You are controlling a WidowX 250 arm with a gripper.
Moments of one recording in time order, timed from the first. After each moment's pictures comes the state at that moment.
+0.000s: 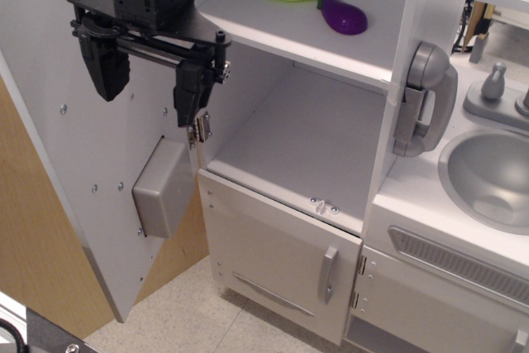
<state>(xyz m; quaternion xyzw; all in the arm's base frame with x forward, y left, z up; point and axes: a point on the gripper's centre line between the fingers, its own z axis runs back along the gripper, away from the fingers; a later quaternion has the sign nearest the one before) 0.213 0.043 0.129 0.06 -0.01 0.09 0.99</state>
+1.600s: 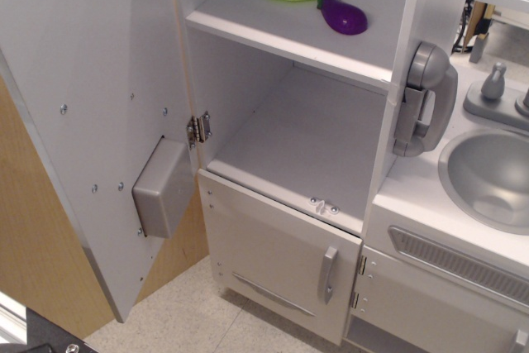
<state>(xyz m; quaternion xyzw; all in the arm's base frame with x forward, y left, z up) 0.120 0.155 0.112 0.04 -0.03 0.04 1.00</state>
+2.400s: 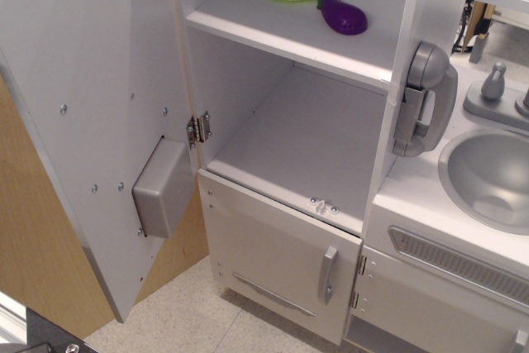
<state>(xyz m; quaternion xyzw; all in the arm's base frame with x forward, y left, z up) 0.150 0.181 0.097 0.03 -0.01 0.04 1.00</state>
